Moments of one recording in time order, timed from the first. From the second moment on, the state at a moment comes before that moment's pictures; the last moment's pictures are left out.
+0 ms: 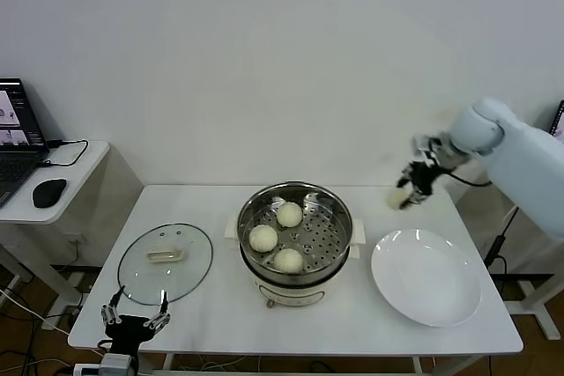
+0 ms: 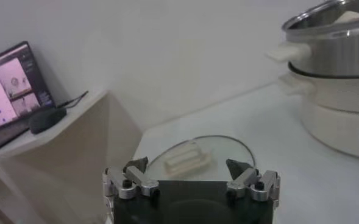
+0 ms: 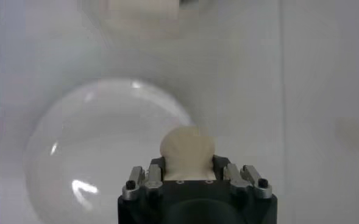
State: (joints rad) left arm 1.71 -1.48 -0.75 -2.12 0.22 0.18 0.07; right arm 0.30 0.75 -0.75 1.26 0.00 -0.31 -1.32
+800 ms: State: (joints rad) left arm 1.68 -1.47 -0.76 -2.15 0.20 0.18 0.08; right arm 0.55 1.13 -1.19 1.18 0.31 -0.47 -1.29
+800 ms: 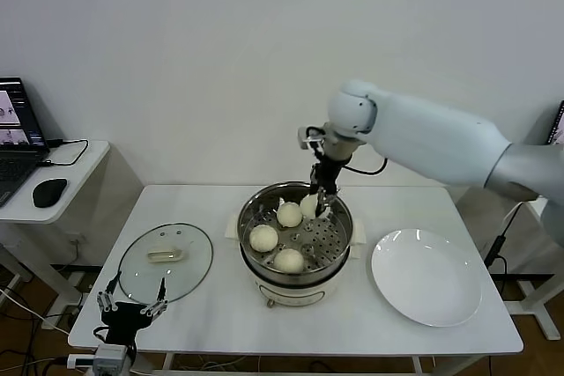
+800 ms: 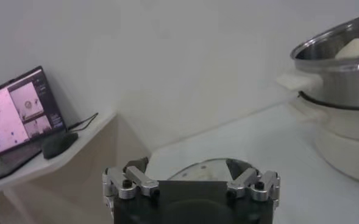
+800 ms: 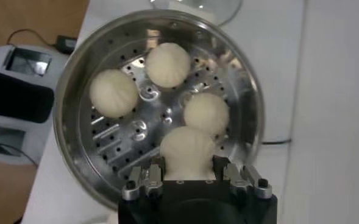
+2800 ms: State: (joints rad) left arm 1.64 -1.48 -0.74 -2.10 0.18 0.15 0.08; right arm 0.35 0.80 -0.82 1.43 0.50 -0.46 -0.86
